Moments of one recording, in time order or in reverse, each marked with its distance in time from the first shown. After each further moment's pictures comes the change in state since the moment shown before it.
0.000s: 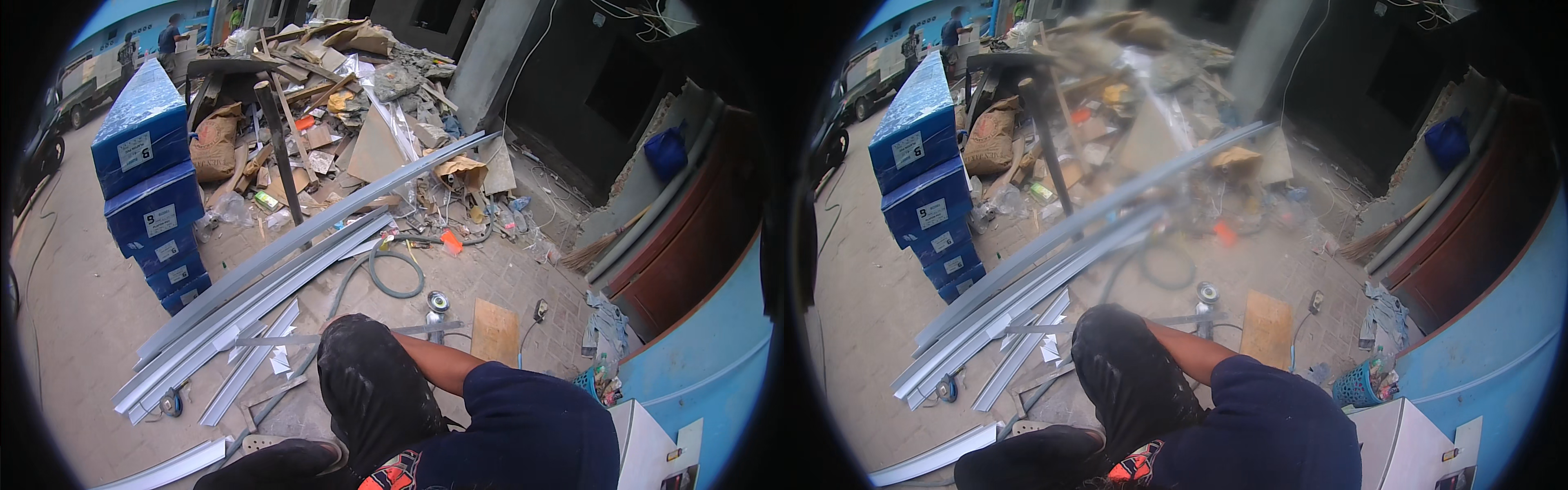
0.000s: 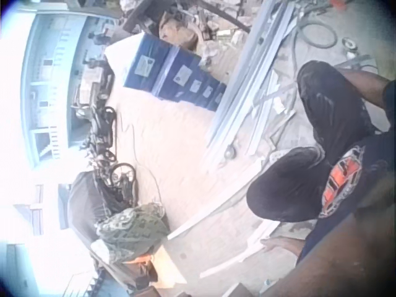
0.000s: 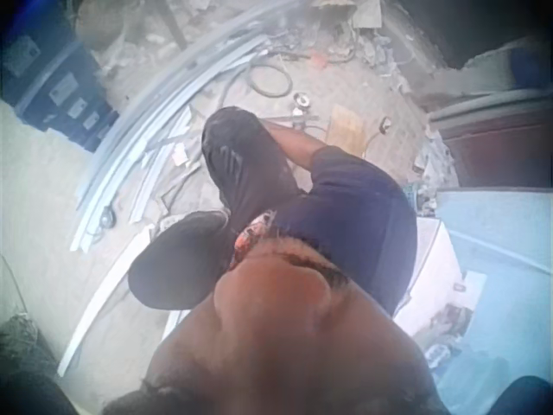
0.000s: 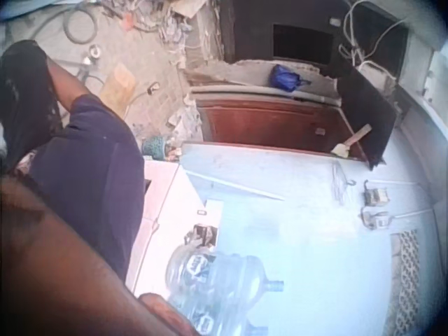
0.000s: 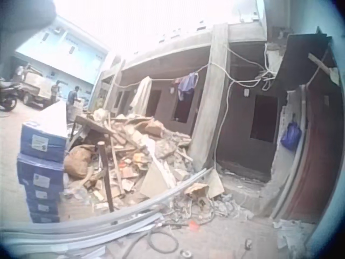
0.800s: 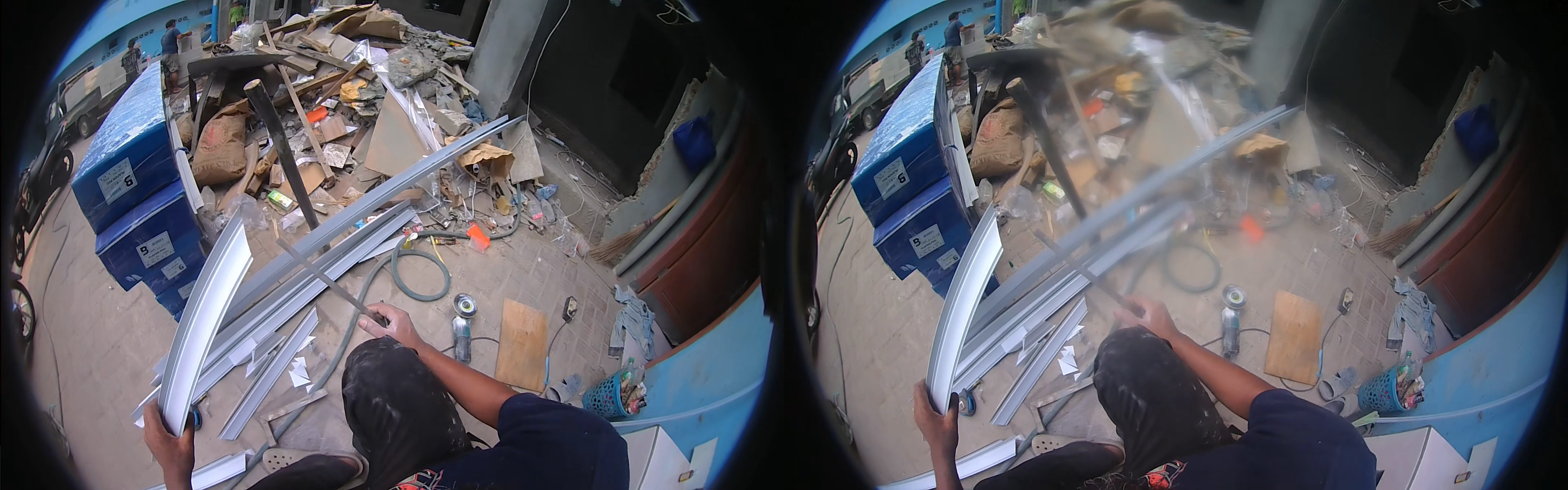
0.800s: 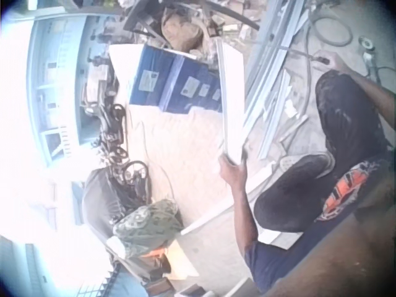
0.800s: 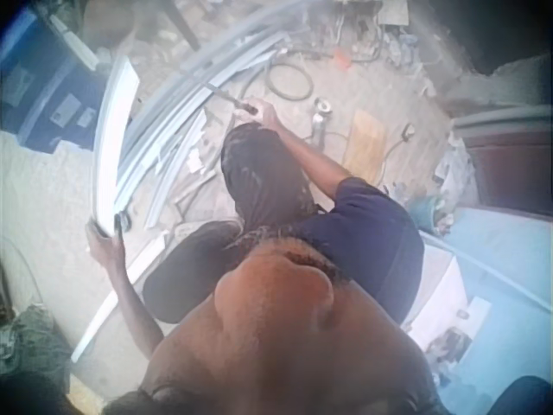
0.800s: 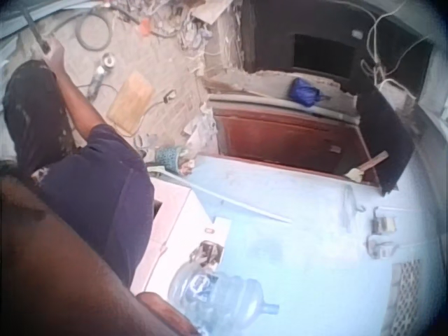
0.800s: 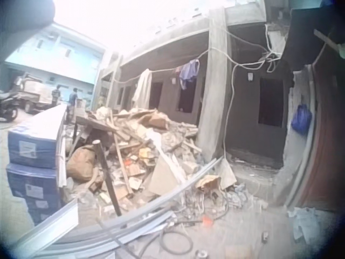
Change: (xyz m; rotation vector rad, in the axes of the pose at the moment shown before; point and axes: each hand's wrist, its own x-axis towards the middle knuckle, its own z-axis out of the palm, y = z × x) left_hand -0.212 0.391 0.253 0.165 -0.958 1.297; right_hand -0.010 0.002 -0.028 0.498 0.522 0.076
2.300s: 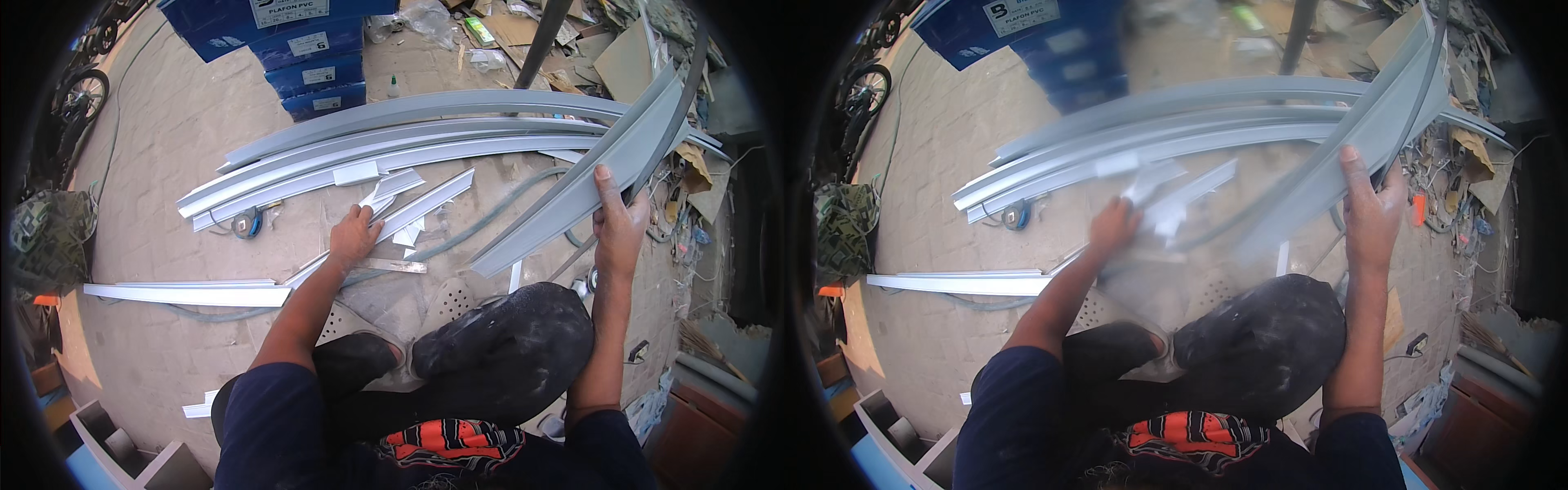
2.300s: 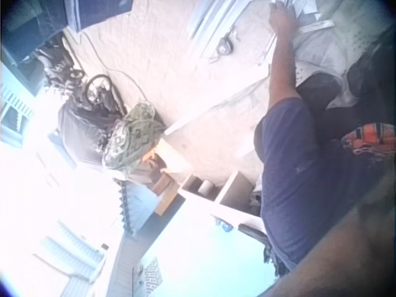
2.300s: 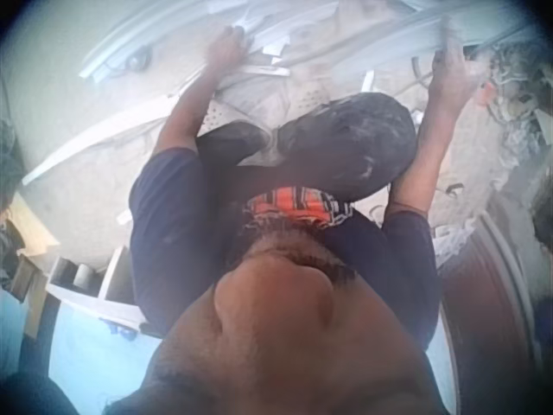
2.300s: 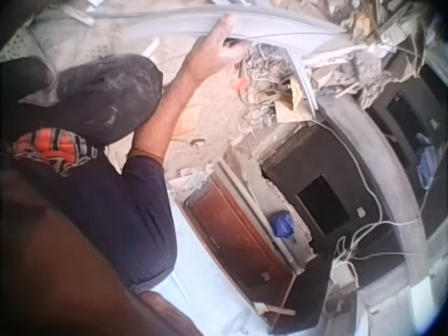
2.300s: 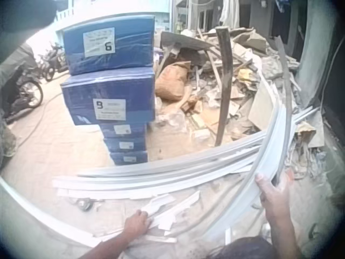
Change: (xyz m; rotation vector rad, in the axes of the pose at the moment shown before) left_hand -0.047 -0.051 0.345 0.108 -0.652 -0.306; right_hand 0.115 -0.104 0.008 0.041 0.192 0.200
